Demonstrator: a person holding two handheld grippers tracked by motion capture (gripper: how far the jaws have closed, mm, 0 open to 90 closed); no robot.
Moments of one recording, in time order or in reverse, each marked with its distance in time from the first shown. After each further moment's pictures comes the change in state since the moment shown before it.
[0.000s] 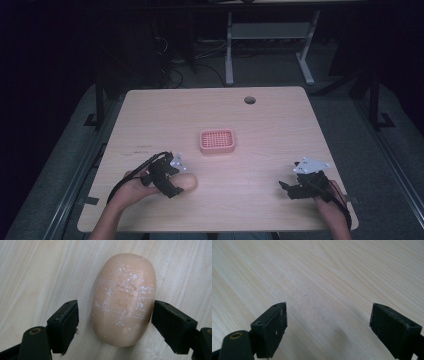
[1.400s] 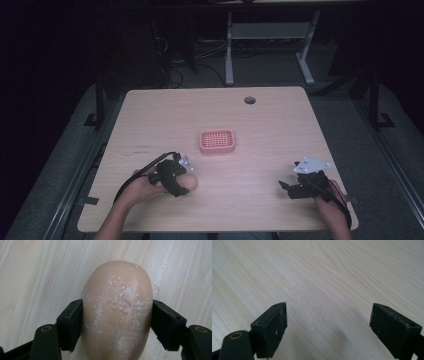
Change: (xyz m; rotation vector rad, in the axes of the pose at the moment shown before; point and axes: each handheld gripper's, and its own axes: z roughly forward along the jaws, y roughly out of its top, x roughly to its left) left arm 0.001 0.013 0.017 0.040 -0.080 -0.005; right arm 0.000 0.000 0.000 -0.005 0.004 0.006
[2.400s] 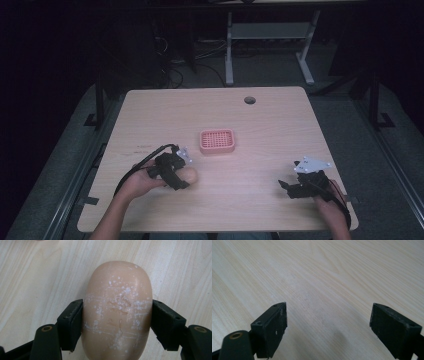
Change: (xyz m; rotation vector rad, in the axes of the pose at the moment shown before) left arm 0.014 0.009 -0.017 -0.034 -0.022 -0.023; right arm 0.000 0.001 0.000 -0.015 0.003 0.010
